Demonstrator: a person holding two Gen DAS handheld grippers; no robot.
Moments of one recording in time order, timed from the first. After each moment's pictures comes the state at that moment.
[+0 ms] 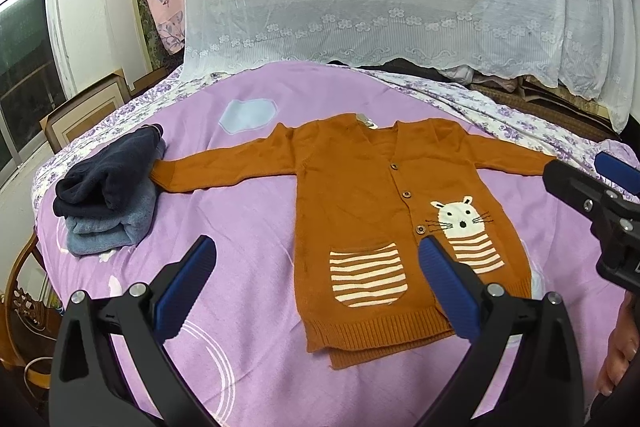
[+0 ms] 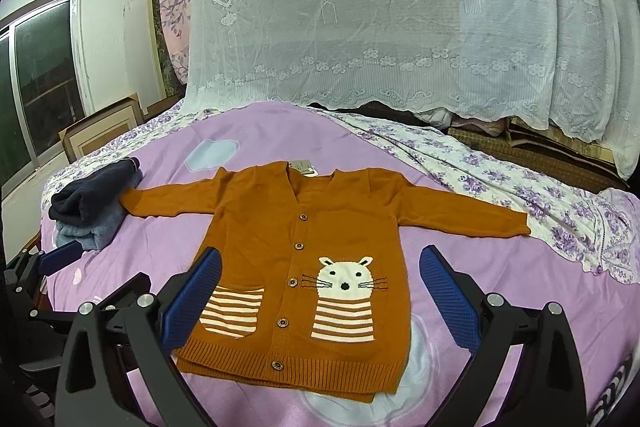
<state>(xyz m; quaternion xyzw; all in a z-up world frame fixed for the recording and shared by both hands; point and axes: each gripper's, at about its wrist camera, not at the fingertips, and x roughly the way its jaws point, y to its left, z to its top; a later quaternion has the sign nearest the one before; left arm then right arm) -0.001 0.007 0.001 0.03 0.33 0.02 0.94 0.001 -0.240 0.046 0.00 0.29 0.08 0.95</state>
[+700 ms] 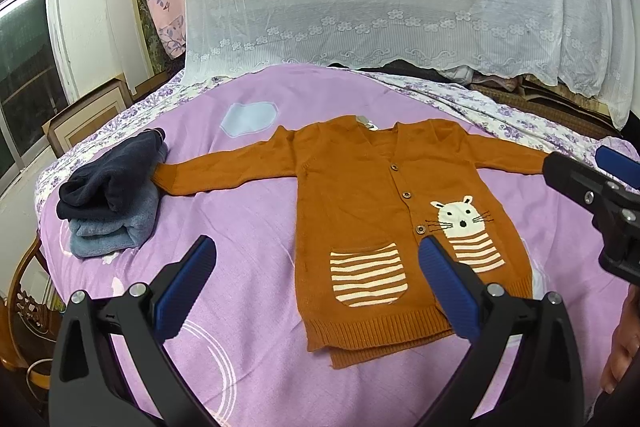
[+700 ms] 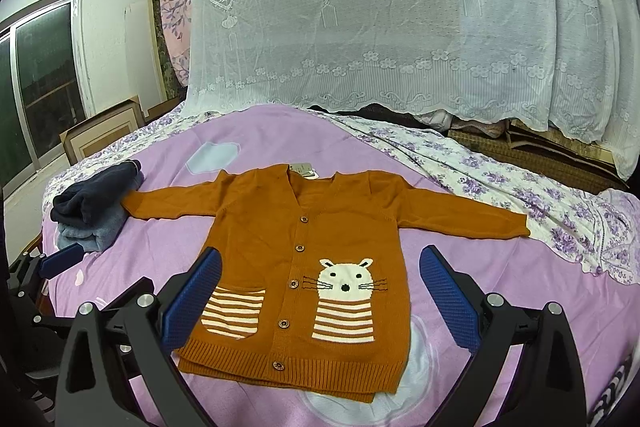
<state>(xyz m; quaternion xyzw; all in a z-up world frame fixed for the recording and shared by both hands) -0.004 0.005 0.002 0.03 0.33 0.02 0.94 0.000 -0.239 0.050 0.00 0.29 0.08 0.95</state>
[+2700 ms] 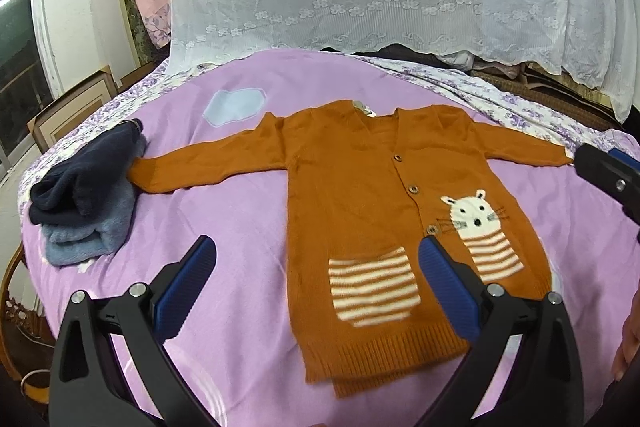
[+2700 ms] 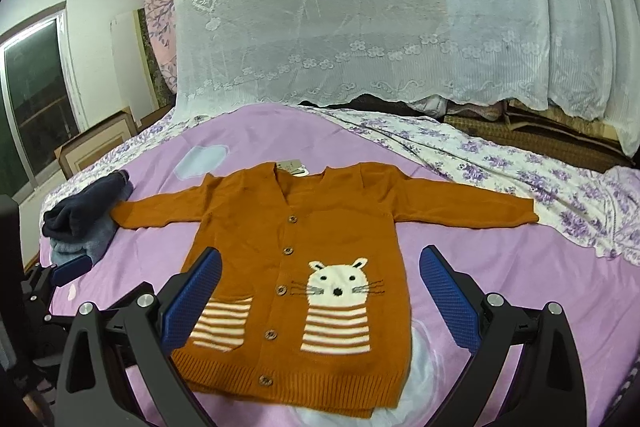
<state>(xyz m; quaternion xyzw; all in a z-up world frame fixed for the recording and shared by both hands) 0.042 0.011 -0.027 0.03 0.35 0.00 0.94 0.034 -0.263 0.024 0.04 0.28 0.08 0.96</state>
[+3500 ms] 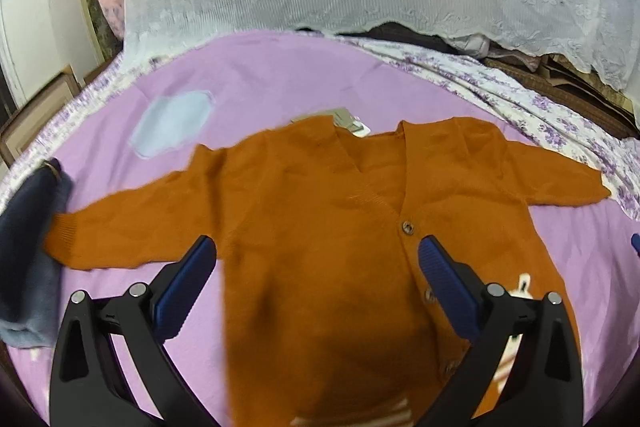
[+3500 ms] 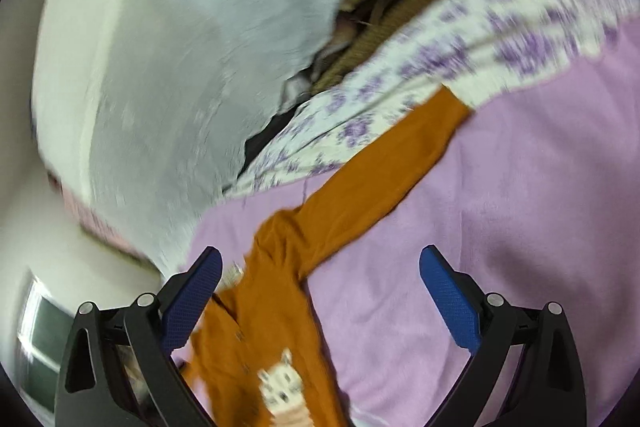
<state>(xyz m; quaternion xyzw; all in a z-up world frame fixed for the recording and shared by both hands) 0.223 -0.028 -0.067 0.03 0.40 -0.02 0.92 0.122 -0.481 -0.086 0.48 0.26 -0.02 0.84</state>
